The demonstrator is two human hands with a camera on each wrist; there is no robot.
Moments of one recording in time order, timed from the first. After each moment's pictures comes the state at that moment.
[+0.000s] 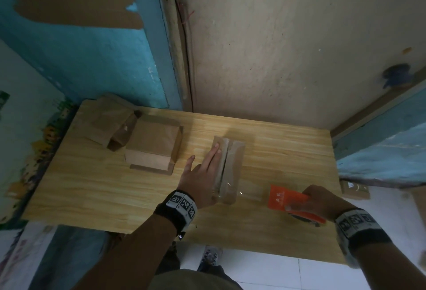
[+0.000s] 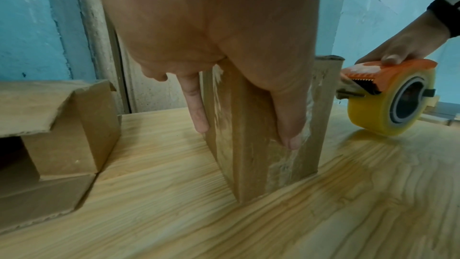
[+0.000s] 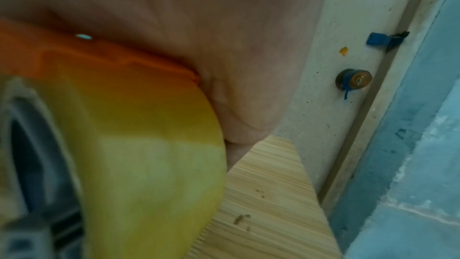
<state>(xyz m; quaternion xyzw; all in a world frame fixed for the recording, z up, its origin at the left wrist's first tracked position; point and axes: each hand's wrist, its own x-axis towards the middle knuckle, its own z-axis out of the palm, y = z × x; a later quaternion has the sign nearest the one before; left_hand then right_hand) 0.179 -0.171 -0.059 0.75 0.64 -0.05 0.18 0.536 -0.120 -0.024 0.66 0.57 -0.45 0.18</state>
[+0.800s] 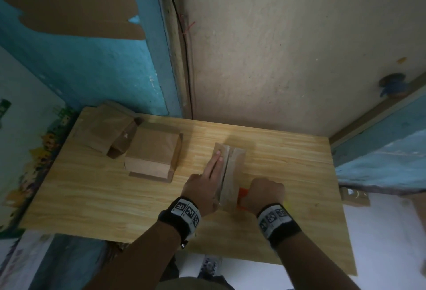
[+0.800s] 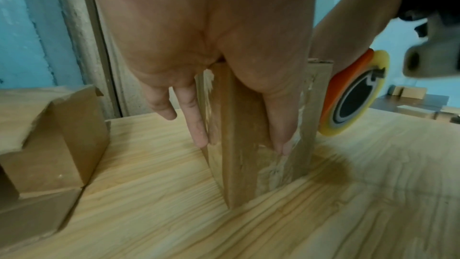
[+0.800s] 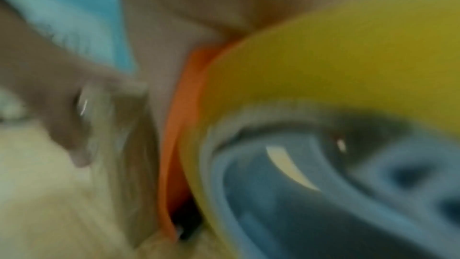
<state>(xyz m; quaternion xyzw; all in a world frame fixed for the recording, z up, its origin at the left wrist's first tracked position) 0.187 -0.167 -0.038 0.73 0.65 -0.06 0.20 0.372 -0.121 -0.039 0.66 0.68 -0.15 0.27</state>
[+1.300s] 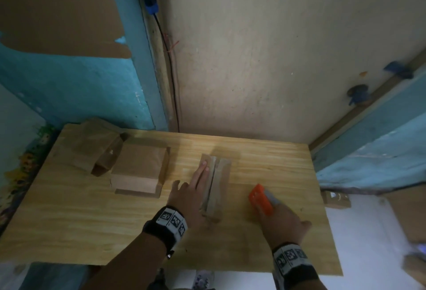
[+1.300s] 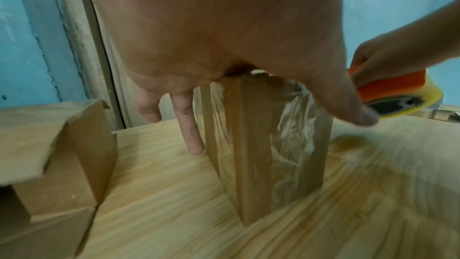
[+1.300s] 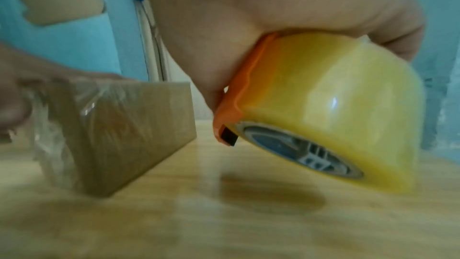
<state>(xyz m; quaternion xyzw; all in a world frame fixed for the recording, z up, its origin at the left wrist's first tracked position) 0.176 -0.163 -0.044 0.74 0.64 -0.09 0.19 0.438 -0.173 -0.046 0.83 0.51 -0.16 0.12</state>
